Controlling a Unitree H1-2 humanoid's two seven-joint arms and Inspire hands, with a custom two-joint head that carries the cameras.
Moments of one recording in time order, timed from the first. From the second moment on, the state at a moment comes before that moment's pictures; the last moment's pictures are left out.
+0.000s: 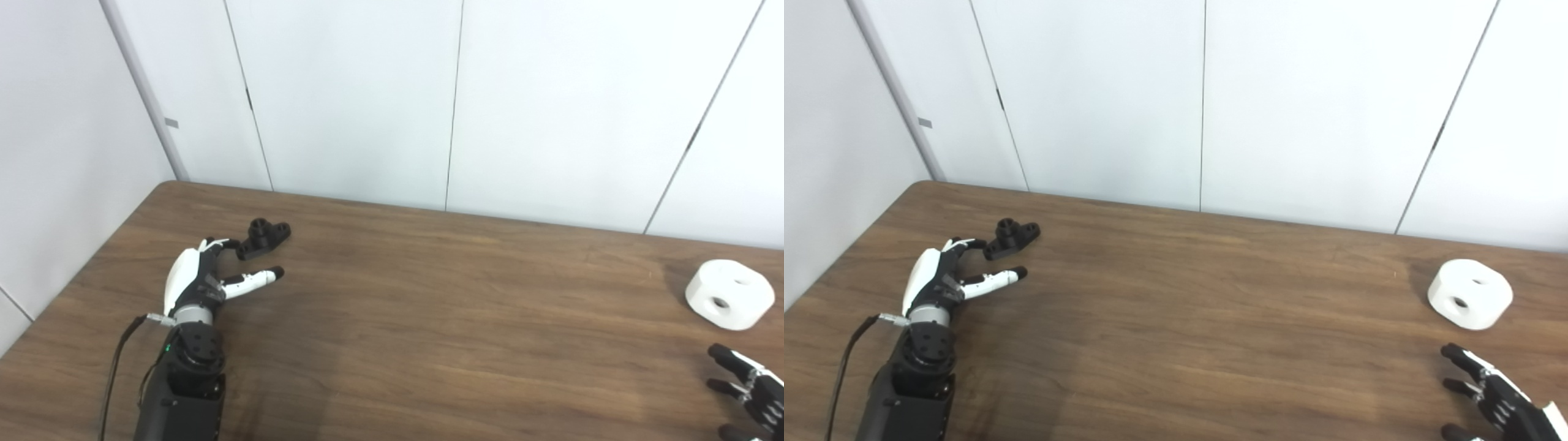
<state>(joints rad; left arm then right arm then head) -0.25 0.25 0.29 0.03 0.59 0.48 -0.05 0.09 -0.43 -0.17 0.11 0.13 -0.32 0.30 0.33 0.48</state>
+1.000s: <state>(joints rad) -0.34 0.34 0.17 0.17 0.62 0.48 0.04 0.05 -0.46 -0.17 0.18 0.12 -0.36 0.31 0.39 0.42</state>
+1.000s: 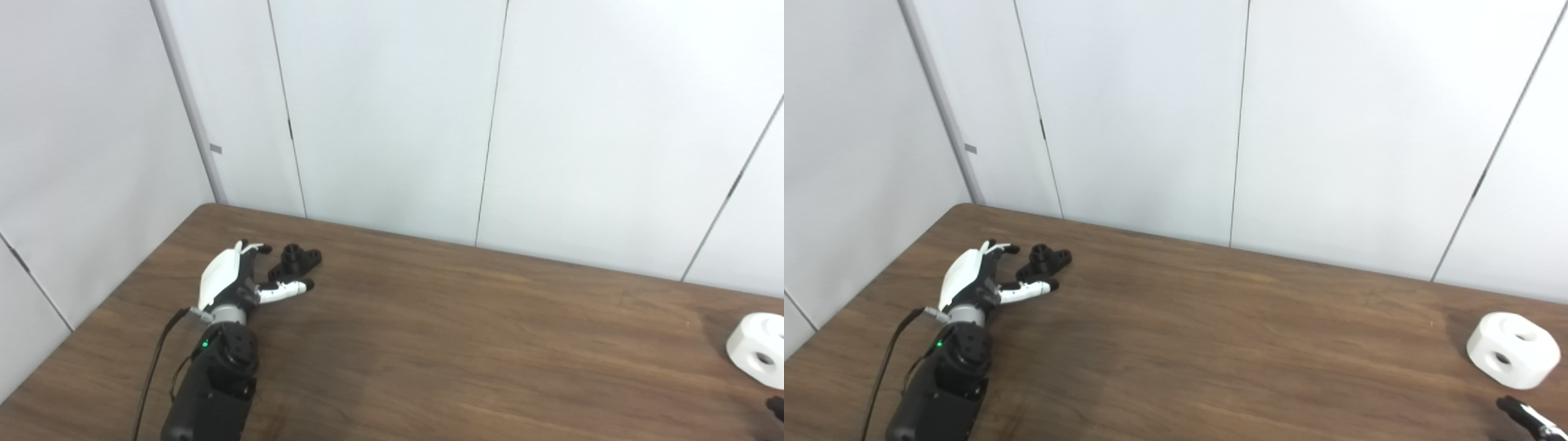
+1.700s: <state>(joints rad) -0.42 0.41 0.09 0.37 0.67 0.47 0.03 0.06 -0.47 -0.18 0.18 0.13 -0.37 0.31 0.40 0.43</state>
